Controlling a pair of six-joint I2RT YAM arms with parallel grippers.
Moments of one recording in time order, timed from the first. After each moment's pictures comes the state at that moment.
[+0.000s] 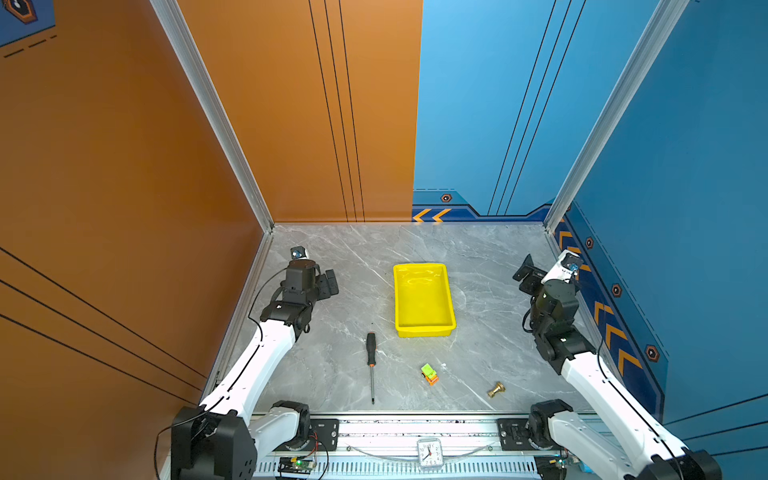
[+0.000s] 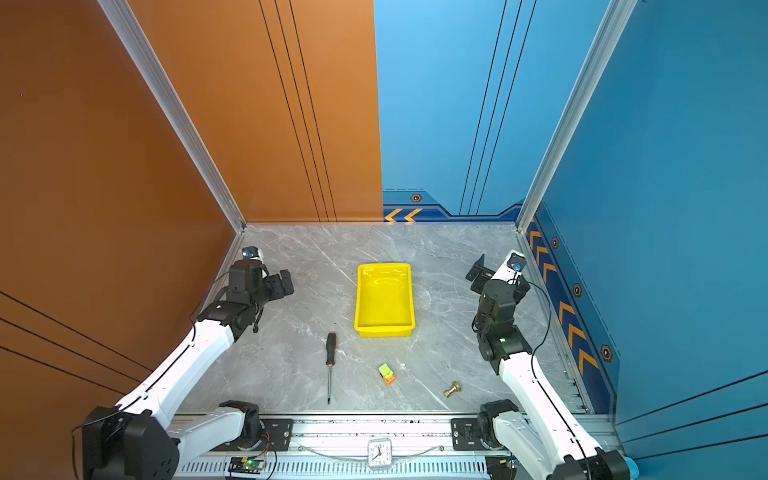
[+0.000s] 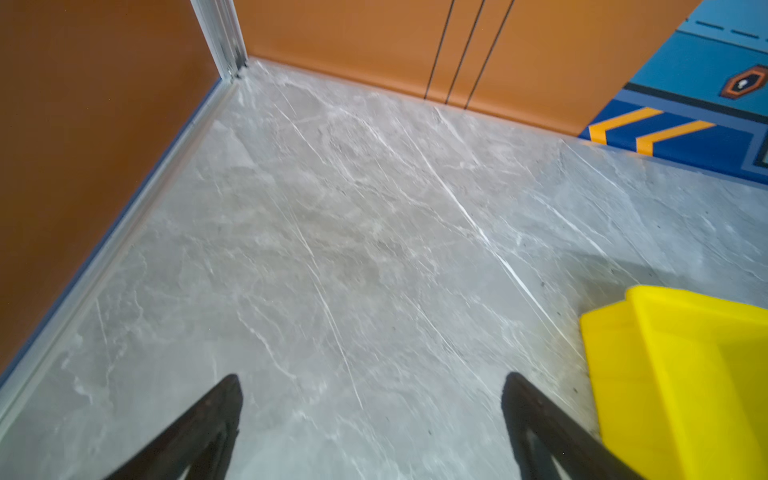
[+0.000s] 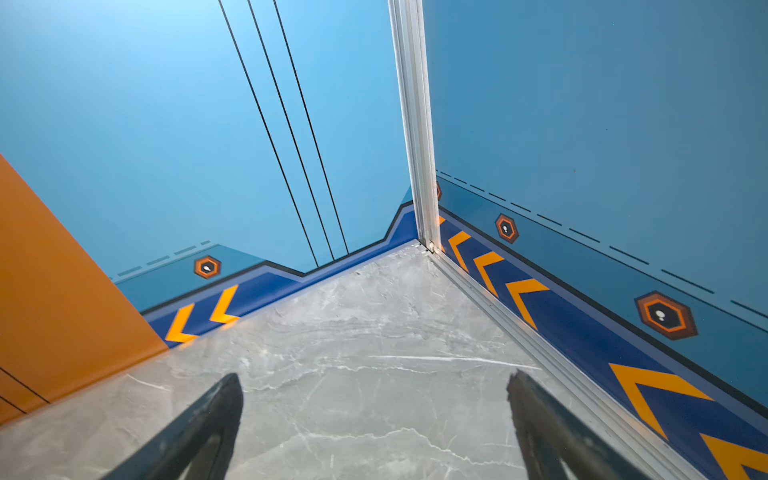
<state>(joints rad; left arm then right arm) -0.20 1.12 0.86 -0.43 -0.22 -0.37 0.21 0.90 0.69 0.03 0.56 0.34</state>
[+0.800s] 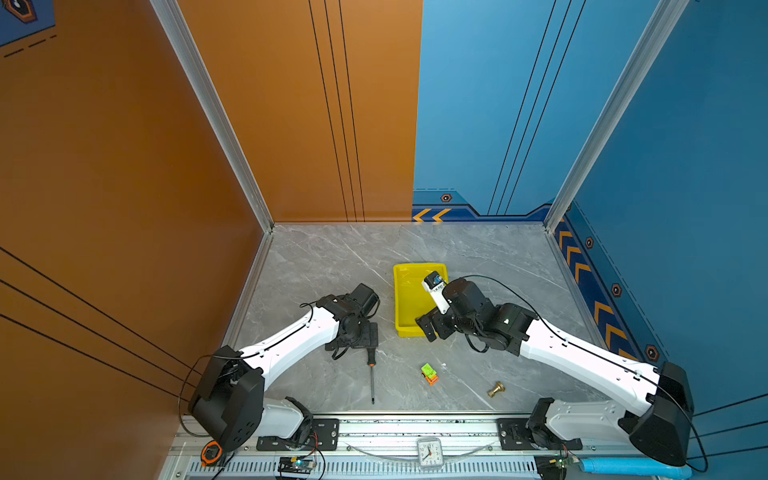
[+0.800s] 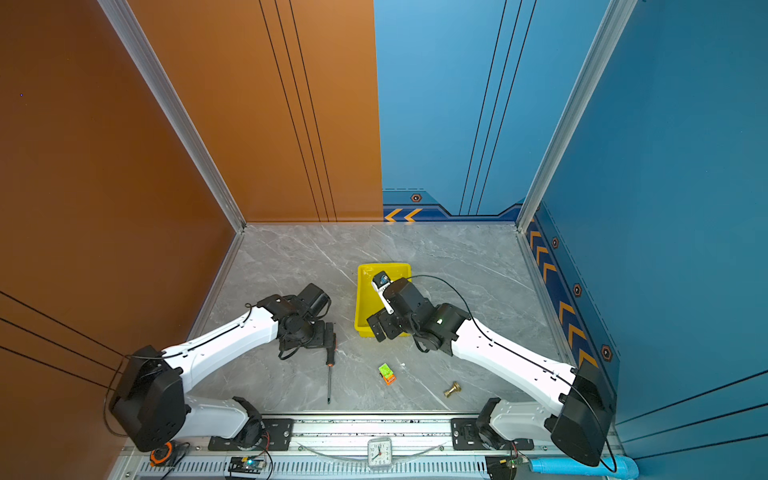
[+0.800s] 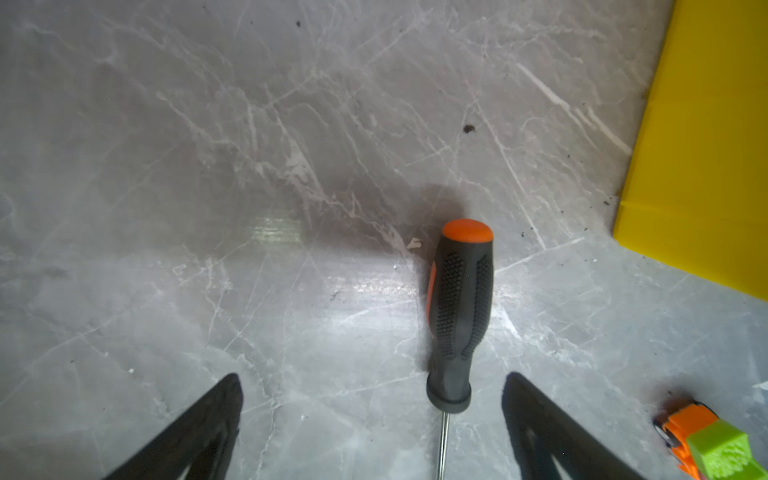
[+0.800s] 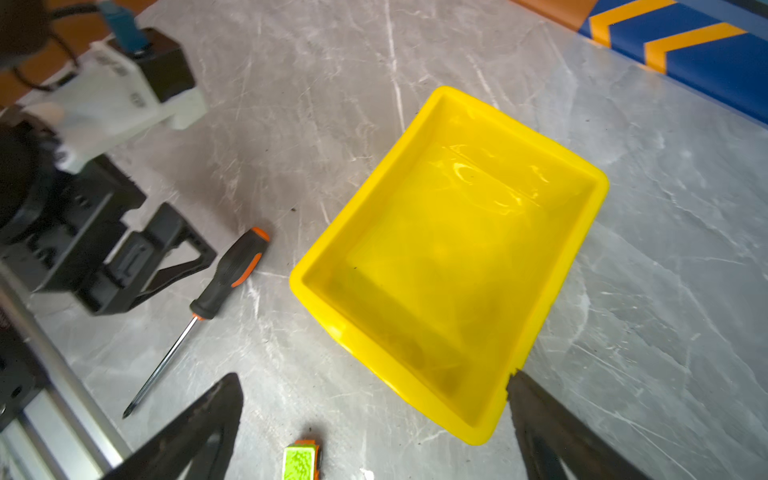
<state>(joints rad) -0.61 1.40 0.91 -0.91 -0.09 -0.70 0.92 1.28 1.04 -0.55 0.12 0.15</state>
